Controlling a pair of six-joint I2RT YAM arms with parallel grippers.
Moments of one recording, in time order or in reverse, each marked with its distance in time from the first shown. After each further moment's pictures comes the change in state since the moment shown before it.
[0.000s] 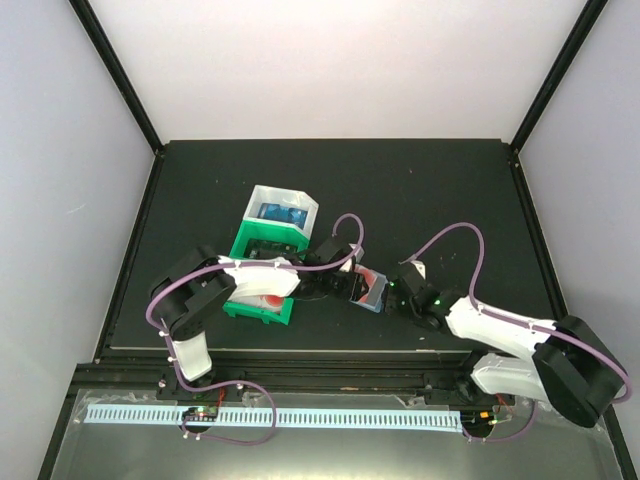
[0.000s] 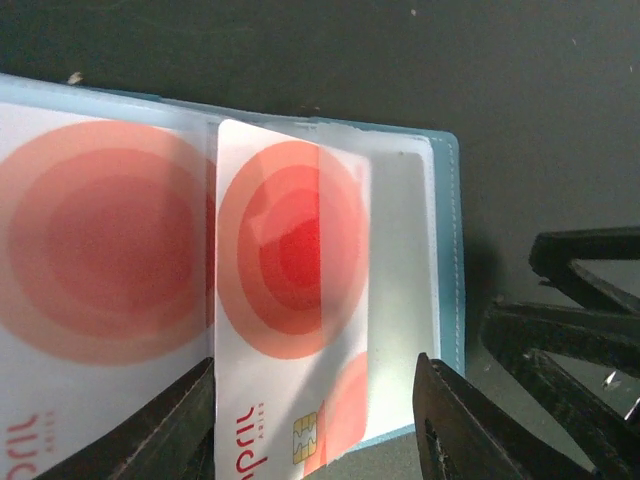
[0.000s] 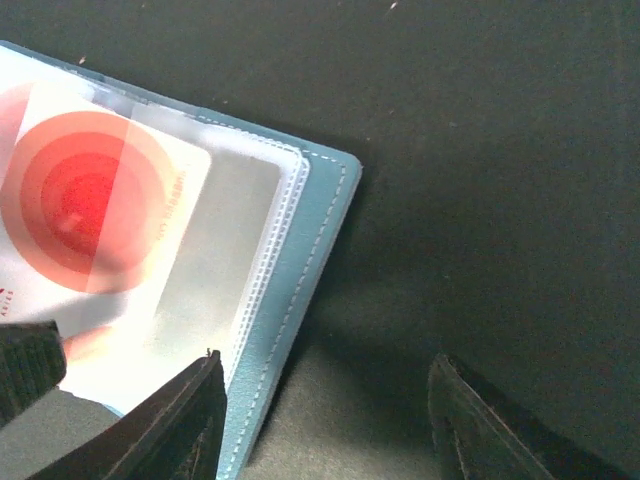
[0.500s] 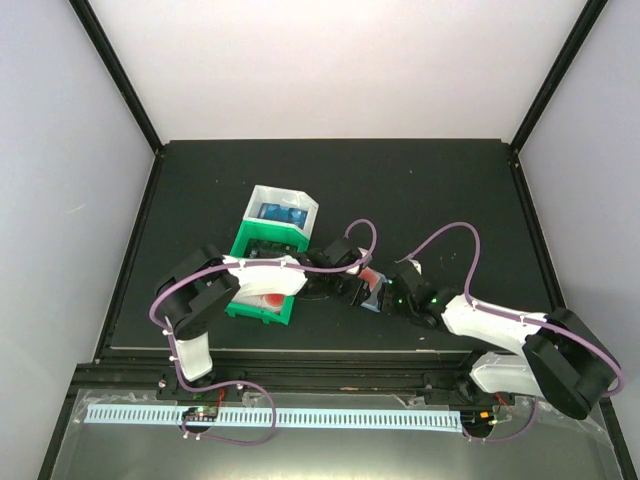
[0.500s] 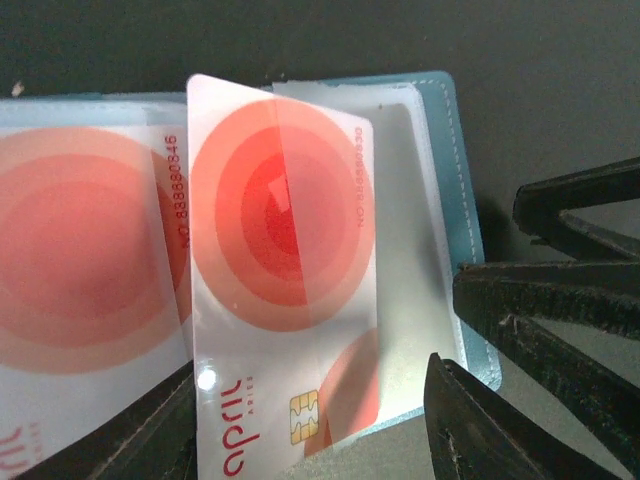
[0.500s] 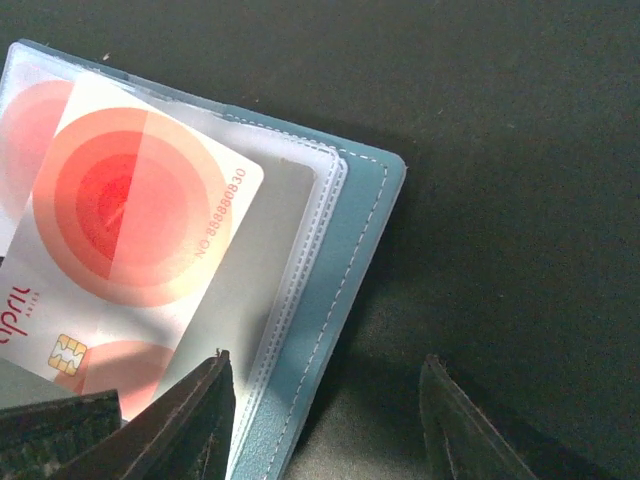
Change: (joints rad) left arm -0.038 0.027 0.077 -0.130 -0.049 0.184; right arm -0.014 0.068 -0.002 0.087 -0.060 -0.003
